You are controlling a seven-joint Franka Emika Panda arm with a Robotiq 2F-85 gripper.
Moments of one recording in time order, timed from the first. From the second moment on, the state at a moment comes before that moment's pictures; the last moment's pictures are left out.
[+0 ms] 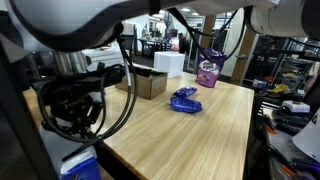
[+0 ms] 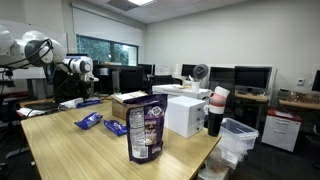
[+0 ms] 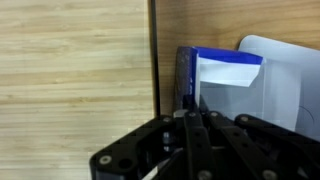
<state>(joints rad) 0.65 1.10 -0.03 -0.81 0.06 1.80 0.76</state>
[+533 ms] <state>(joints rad) 0.66 1.13 -0.03 -0.82 0.08 1.94 0.83</state>
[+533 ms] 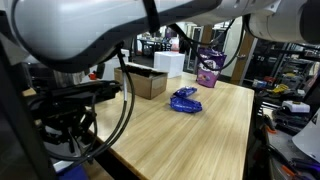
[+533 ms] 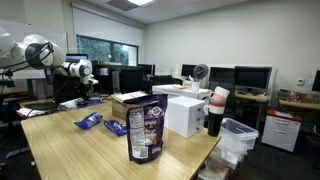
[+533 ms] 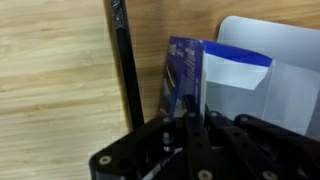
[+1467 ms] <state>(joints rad) 0.65 1.14 -0.03 -0.87 0.08 1.96 0.85</state>
